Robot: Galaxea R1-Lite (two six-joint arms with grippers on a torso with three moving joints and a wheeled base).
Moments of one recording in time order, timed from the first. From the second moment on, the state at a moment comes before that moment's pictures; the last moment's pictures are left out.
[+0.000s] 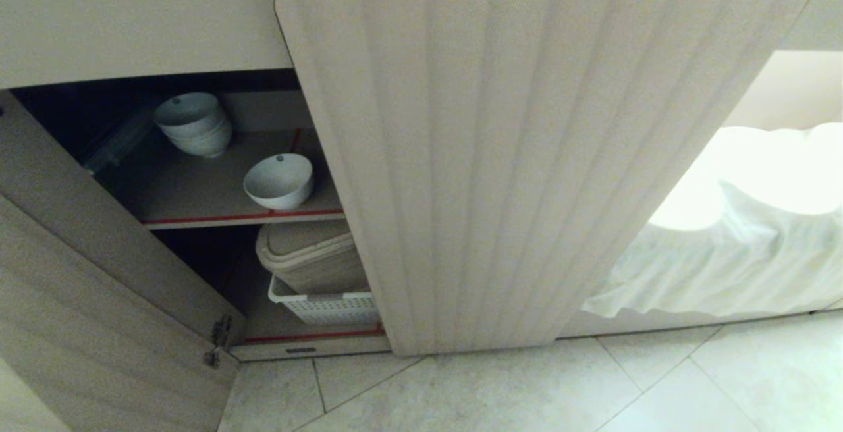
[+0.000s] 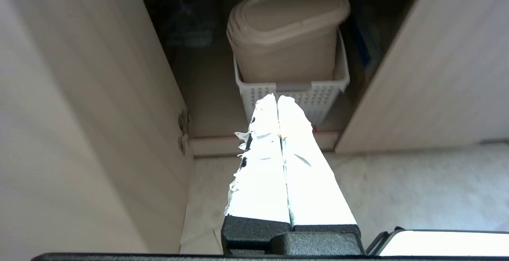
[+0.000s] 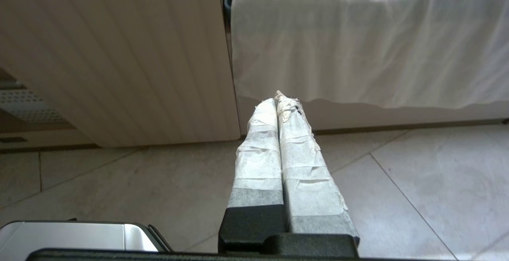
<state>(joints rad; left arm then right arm) 0.00 0.00 0.00 0.00 0.01 -0.01 0.00 0.00 0.00 0.00 -0.01 0.01</state>
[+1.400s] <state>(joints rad) 0.00 0.00 0.00 0.00 0.01 -0.01 0.00 0.00 0.00 0.00 -0.01 0.01</state>
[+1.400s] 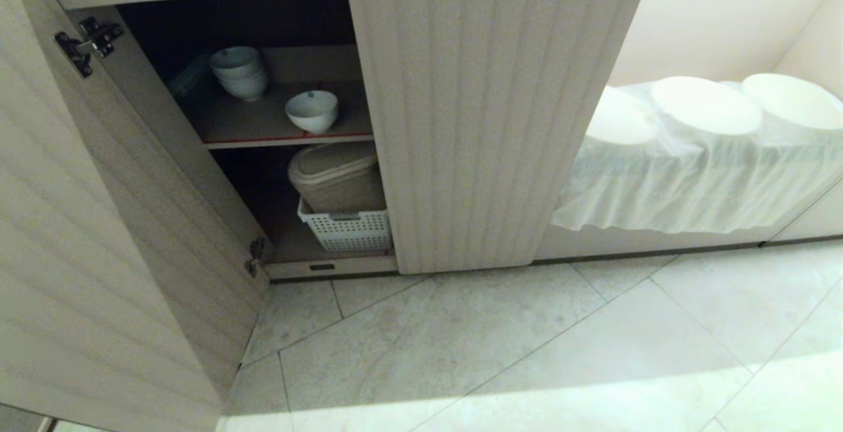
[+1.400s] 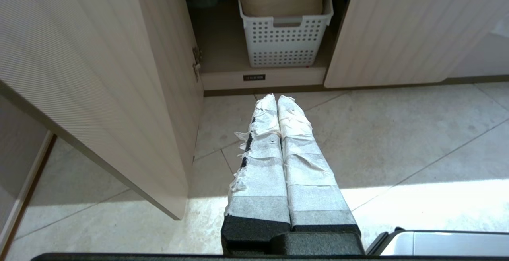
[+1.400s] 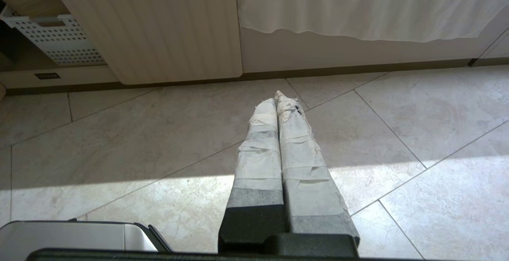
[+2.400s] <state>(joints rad) 0.00 0.00 0.00 0.00 0.01 -0.01 0.00 0.00 0.00 0.00 -0.01 0.01</state>
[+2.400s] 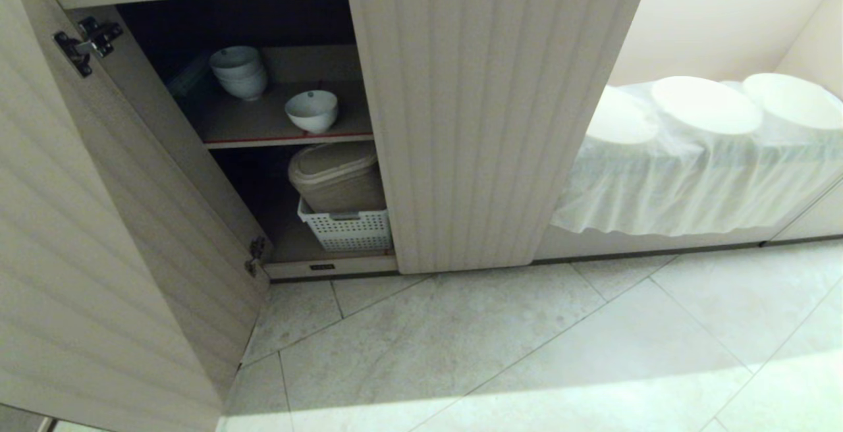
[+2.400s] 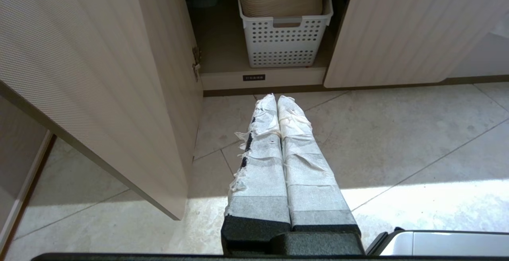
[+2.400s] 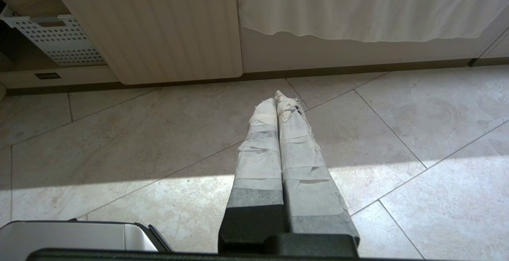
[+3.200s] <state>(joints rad) 0.00 0.00 0.00 0.00 0.01 -0.01 0.00 0.00 0.00 0.00 -0.01 0.01</state>
